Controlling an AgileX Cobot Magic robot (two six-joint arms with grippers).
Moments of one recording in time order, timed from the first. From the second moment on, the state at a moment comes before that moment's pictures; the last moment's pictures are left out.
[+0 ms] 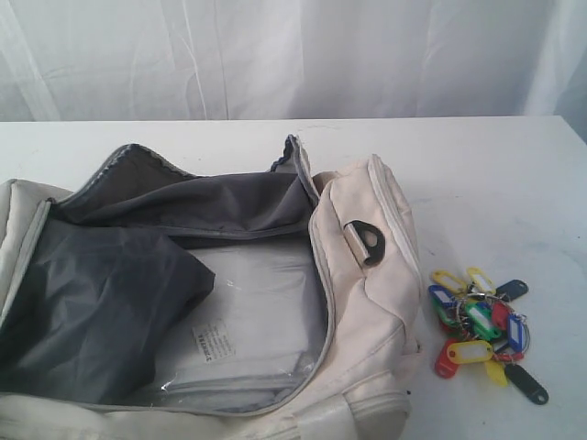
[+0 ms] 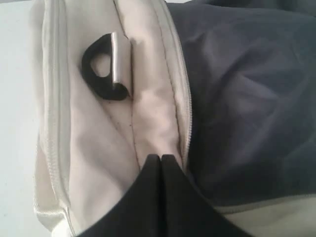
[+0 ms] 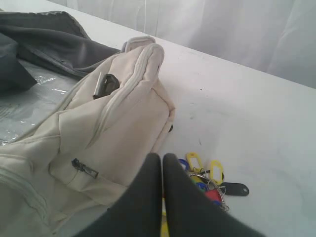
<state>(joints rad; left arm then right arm) -0.23 0.20 0.01 -0.25 0.25 0.23 0.91 0.16 -0.43 -0.45 0.74 0.29</state>
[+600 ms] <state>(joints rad) -0.01 0.01 0.02 -0.25 0.38 0.20 0.91 0.16 -0.43 -0.45 0.74 0.29</state>
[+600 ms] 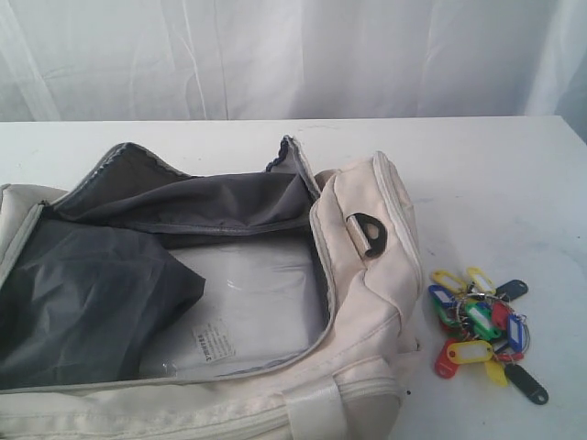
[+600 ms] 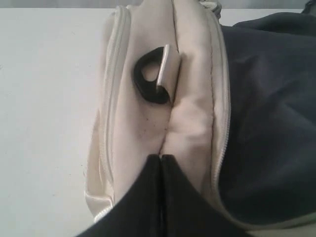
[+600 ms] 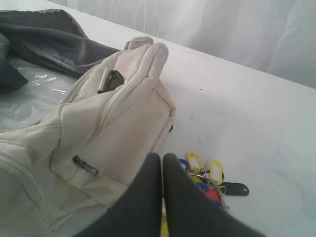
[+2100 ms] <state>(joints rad) -0.01 0.00 0.02 -0.25 0.45 0.48 0.91 0.16 -0.43 -0.45 0.74 0.29</state>
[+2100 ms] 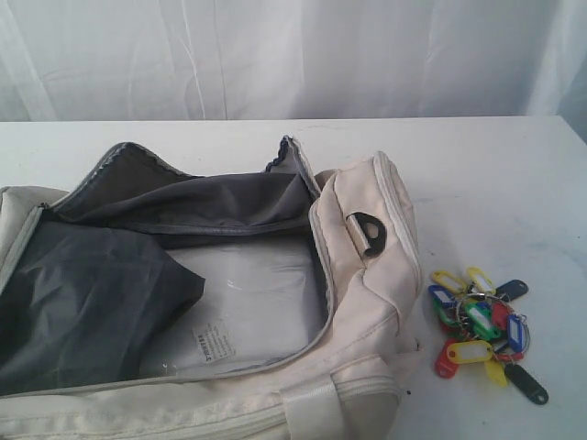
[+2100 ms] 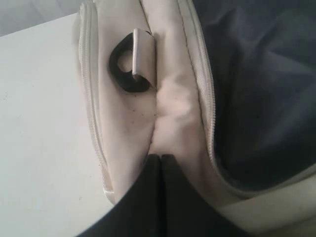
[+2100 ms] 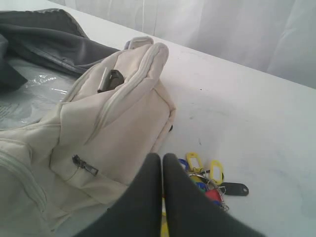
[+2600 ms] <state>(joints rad) -0.01 0.00 0.02 -0.25 0.45 0.48 0.40 0.16 -0.15 -0.31 0.28 0.39</state>
